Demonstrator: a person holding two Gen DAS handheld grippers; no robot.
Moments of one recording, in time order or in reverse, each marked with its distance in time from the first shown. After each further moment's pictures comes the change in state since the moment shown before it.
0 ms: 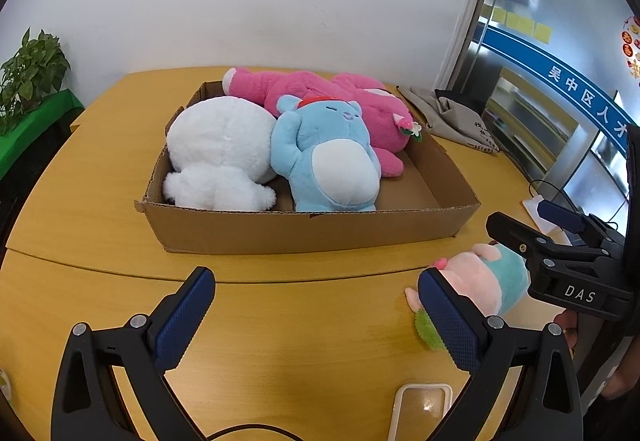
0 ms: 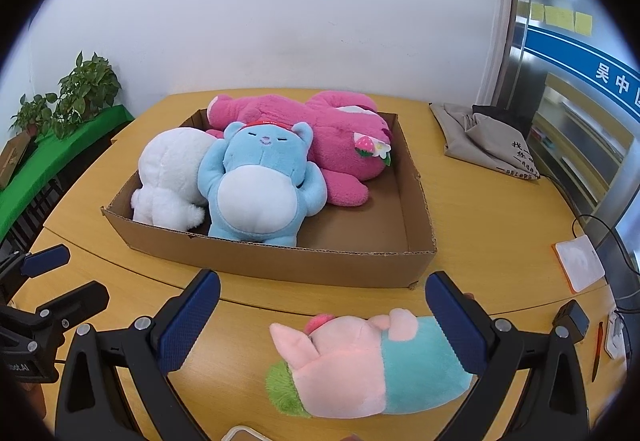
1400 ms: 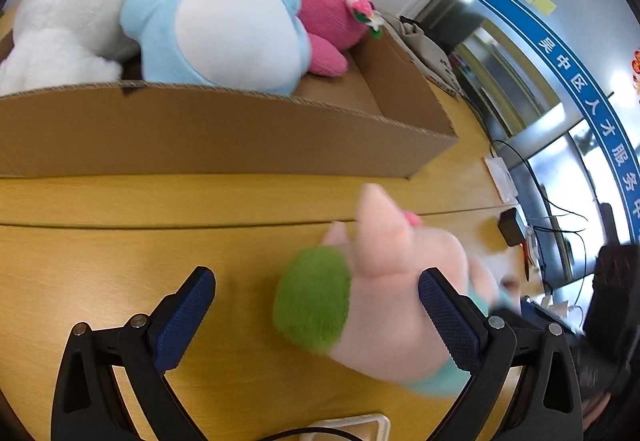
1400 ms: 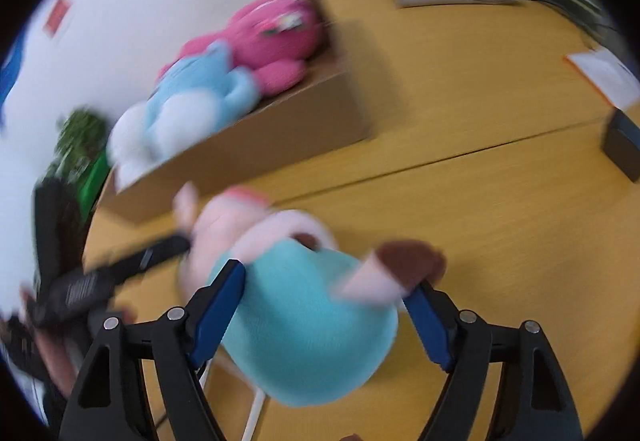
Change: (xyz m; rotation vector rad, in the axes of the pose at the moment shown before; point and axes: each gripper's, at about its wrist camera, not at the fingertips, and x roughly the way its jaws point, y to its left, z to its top) left arm 0.133 -0.048 -0.025 -0.115 0.286 -0.247; right arm 0.034 -0.101 -0.106 0.298 0.255 0.278
